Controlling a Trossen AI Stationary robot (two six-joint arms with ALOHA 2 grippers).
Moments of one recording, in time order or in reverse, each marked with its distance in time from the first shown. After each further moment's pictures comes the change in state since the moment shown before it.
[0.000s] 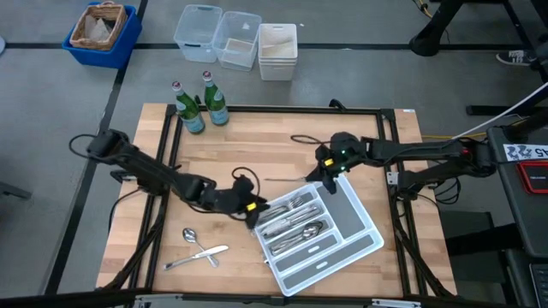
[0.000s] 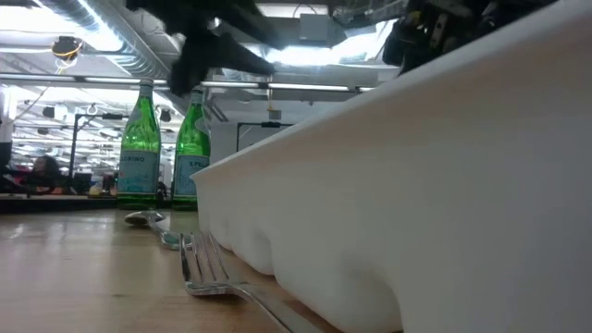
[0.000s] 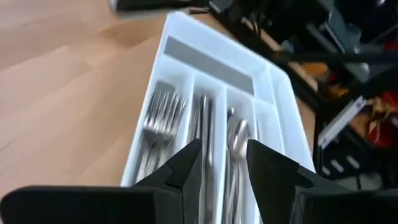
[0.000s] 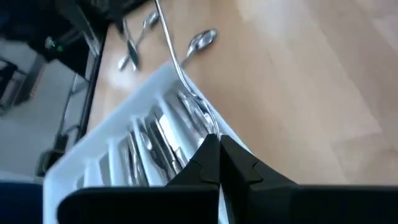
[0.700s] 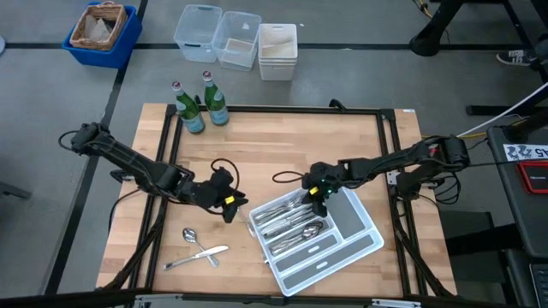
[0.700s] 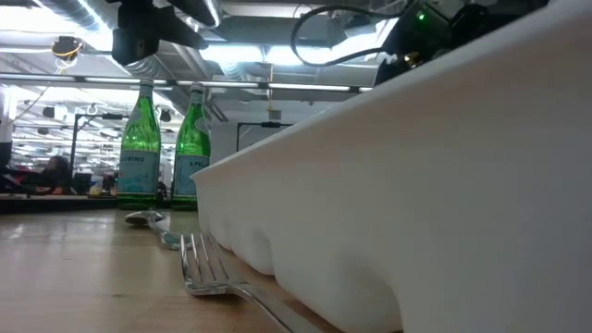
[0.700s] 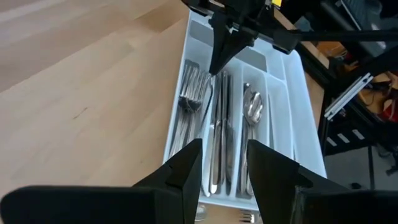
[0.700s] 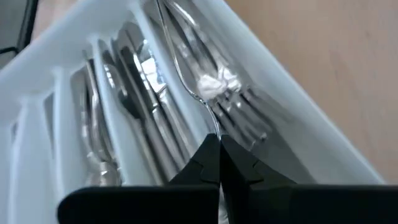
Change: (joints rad) left arm -0.054 -0.278 0.000 -0.406 -0.001 -0.063; right arm 0.201 0.297 0.000 0.064 0.134 -0.047
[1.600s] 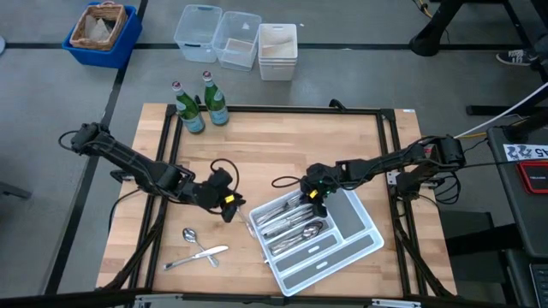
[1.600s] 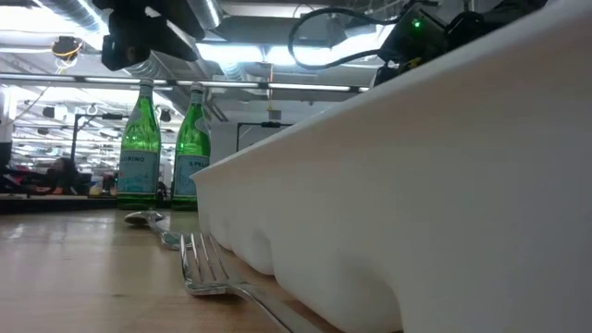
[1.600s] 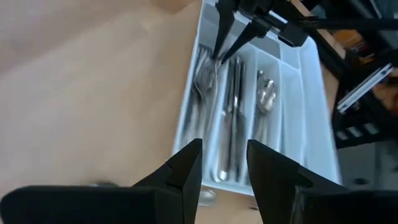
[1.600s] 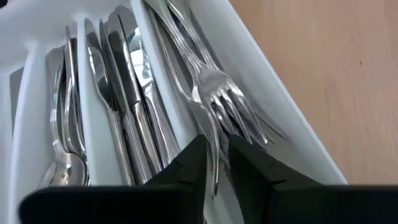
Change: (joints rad) left arm 0.000 0.001 0.000 -0.067 0.024 -0.053; right arm 0.000 0.047 -0.001 0.041 0.057 -0.180
